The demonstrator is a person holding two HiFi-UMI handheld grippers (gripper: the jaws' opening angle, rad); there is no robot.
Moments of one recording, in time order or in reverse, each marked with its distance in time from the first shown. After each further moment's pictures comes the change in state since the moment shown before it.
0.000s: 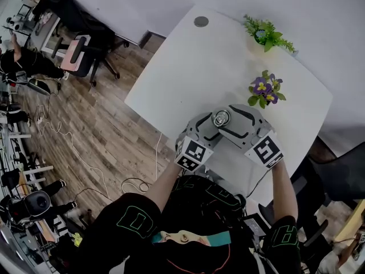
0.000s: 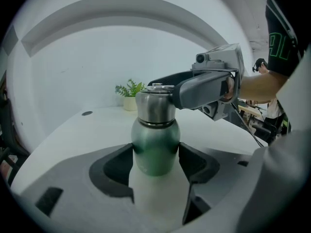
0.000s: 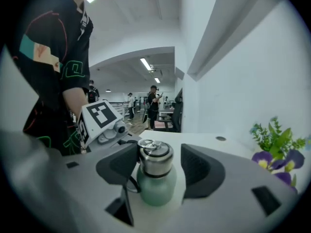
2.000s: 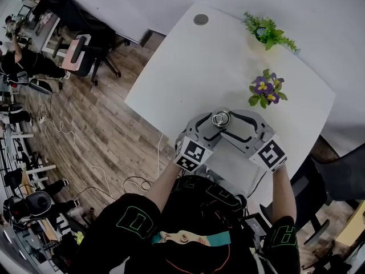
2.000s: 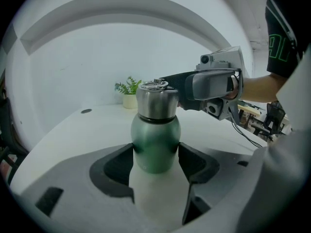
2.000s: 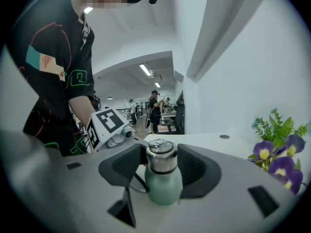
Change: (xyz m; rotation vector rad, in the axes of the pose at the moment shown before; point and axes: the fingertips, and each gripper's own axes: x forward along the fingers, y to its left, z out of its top) left arm 0.002 0.000 -0.006 -0.005 0.018 -0.011; right arm -0.011 0.008 0.001 0.086 -0.060 0.031
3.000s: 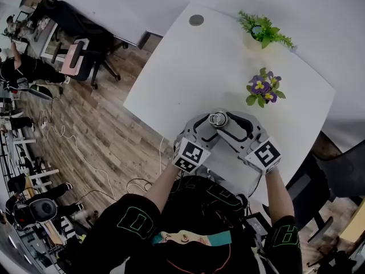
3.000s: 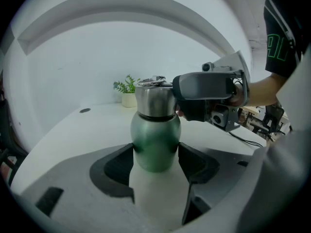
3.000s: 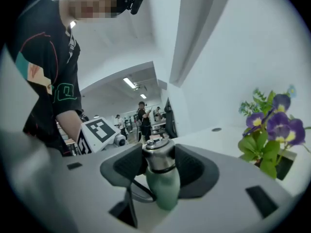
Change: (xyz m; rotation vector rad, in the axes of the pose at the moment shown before) left arm 0.000 0.001 -0.005 0.012 0.019 -0.011; right arm 0.003 -0.009 -0.011 0.177 -0.116 -0.110
